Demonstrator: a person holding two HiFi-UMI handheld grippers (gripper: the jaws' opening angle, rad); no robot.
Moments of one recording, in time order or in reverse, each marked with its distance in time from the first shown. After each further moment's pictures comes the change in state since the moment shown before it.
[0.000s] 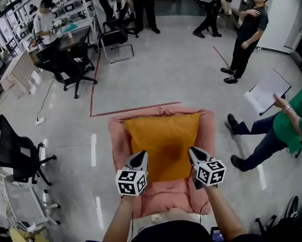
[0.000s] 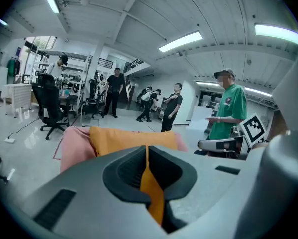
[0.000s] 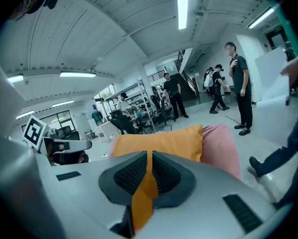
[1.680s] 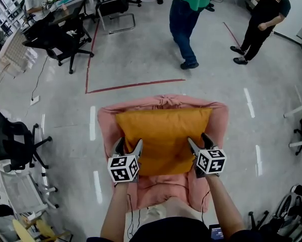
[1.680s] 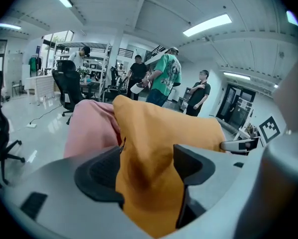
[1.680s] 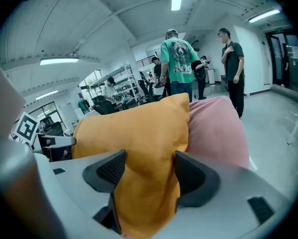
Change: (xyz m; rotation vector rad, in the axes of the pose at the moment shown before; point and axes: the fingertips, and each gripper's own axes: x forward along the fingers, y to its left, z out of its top) left arm 0.095 0.108 -0.053 -0.124 0.133 0.235; right arm 0.104 -0.101 -0.041 0.040 0.172 -0.124
